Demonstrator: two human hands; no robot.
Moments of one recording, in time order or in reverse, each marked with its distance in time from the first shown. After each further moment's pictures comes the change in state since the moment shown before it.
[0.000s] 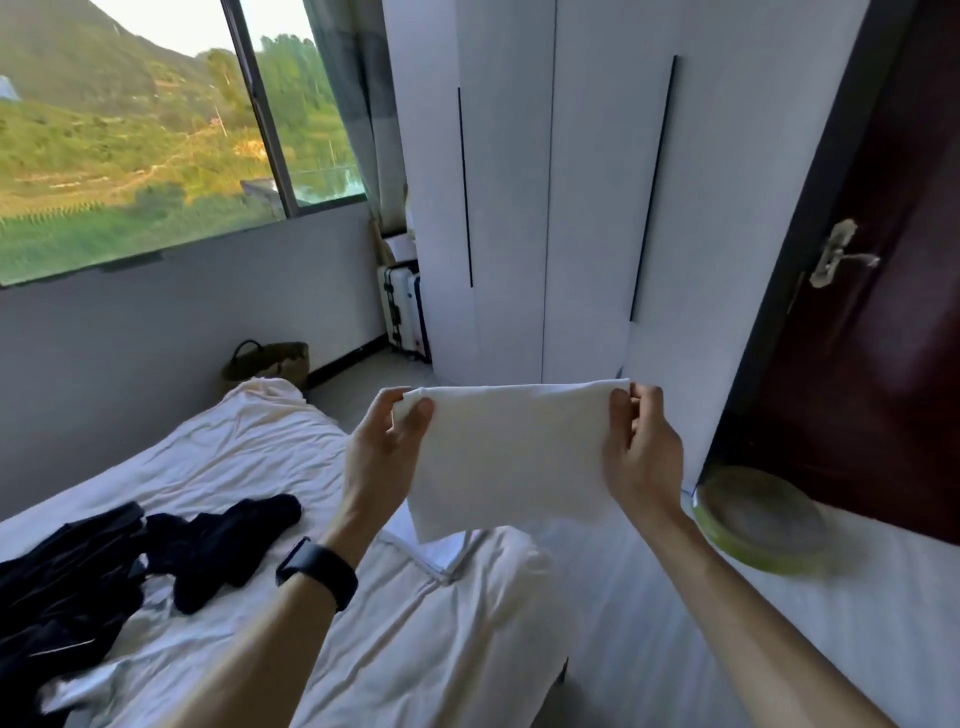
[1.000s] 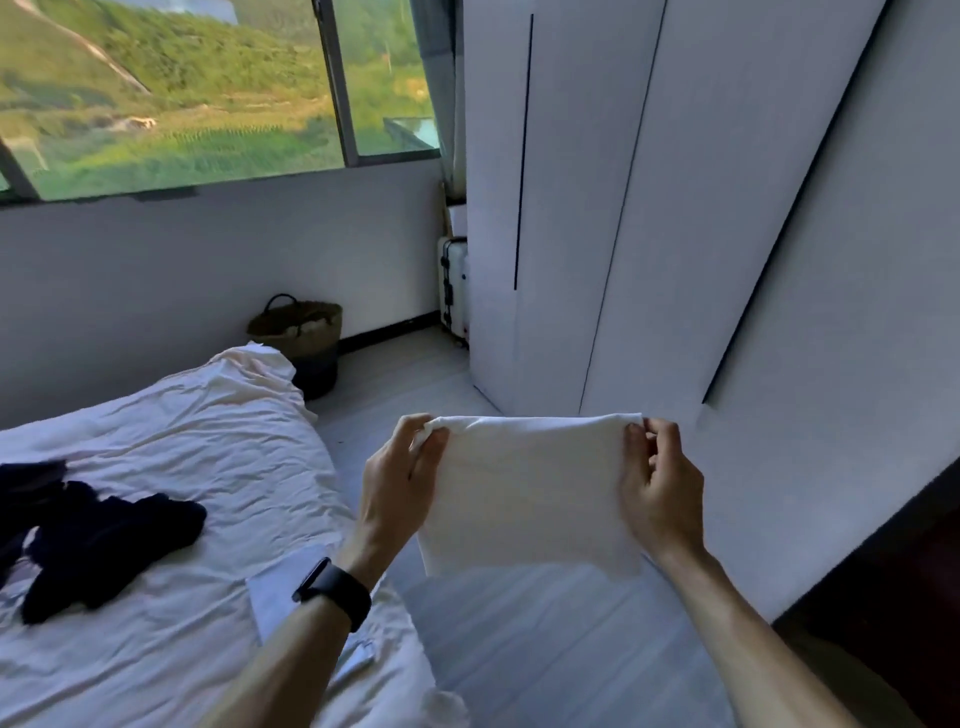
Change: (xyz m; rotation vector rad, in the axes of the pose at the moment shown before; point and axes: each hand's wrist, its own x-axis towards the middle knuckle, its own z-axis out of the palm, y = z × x) left_hand 0.280 -0.088 0.366 0.297 0.245 -0.038; right_hand 0.405 0.294 0.167 0.107 -0.353 -0.067
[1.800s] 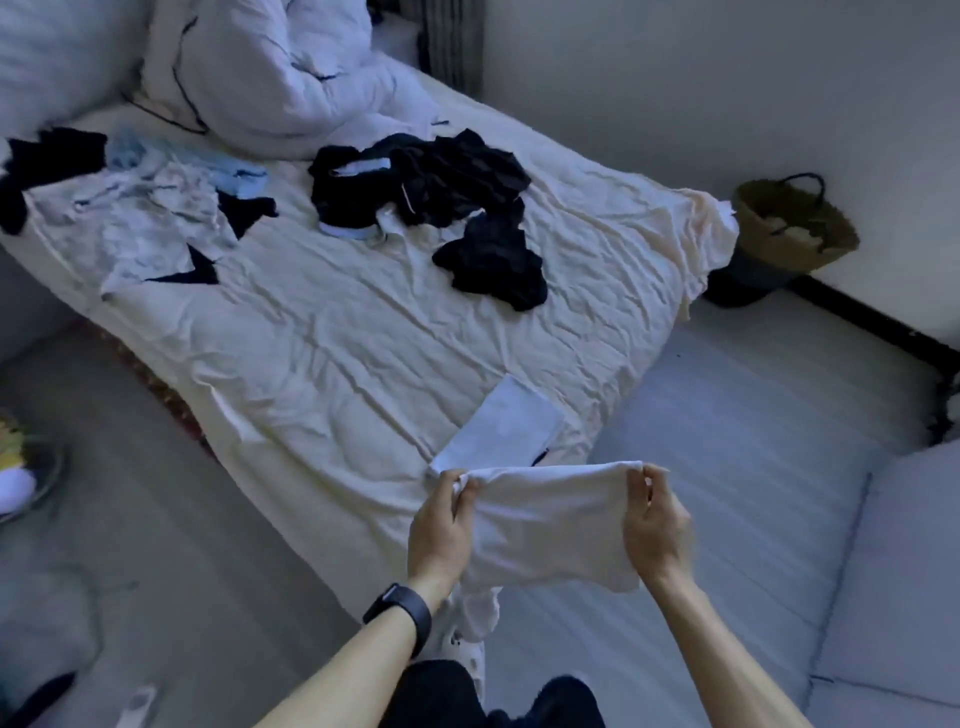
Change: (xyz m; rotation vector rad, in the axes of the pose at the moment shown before) left_hand -0.126 -0.171 0.051 0.128 0.796 -1.108; right_hand 0.002 0.023 0.354 -0.019 -1.233 -0.385
